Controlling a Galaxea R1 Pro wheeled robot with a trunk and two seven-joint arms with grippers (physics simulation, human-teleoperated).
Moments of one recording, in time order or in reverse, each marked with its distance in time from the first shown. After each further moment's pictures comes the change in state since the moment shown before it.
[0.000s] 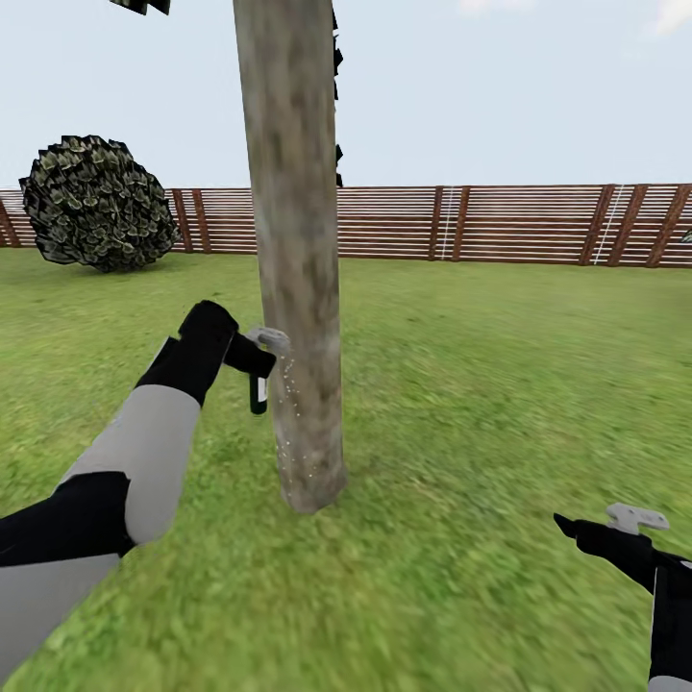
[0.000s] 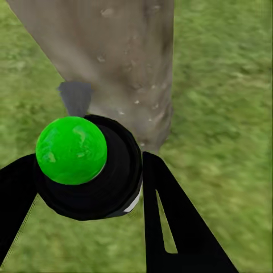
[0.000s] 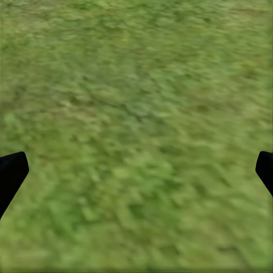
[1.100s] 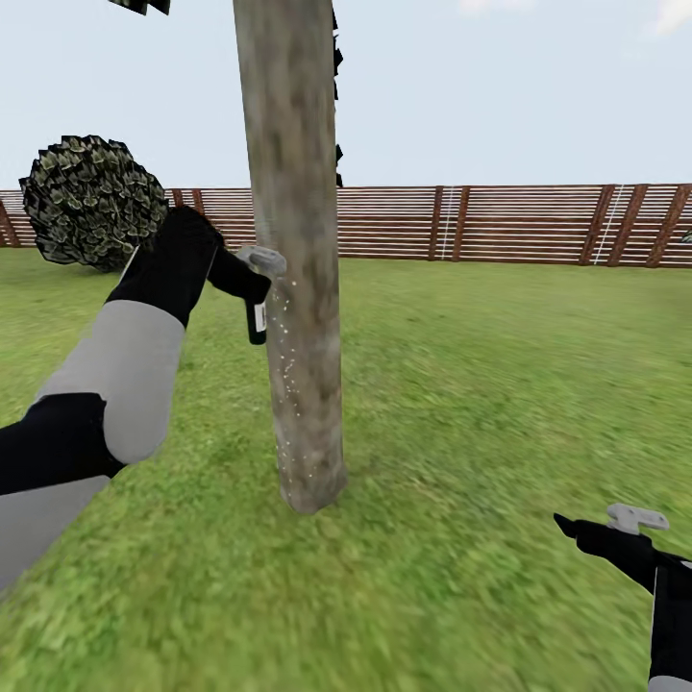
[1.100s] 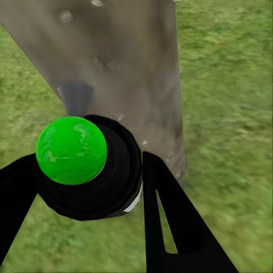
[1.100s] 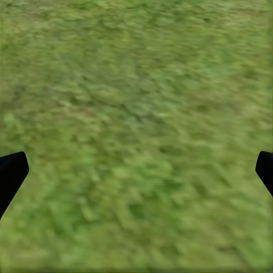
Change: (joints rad) left arm -0.279 0.001 0.000 0.054 -0.046 0.001 -0.075; right arm 0.000 0.000 -0.001 0.000 0.000 0.000 0.000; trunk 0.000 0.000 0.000
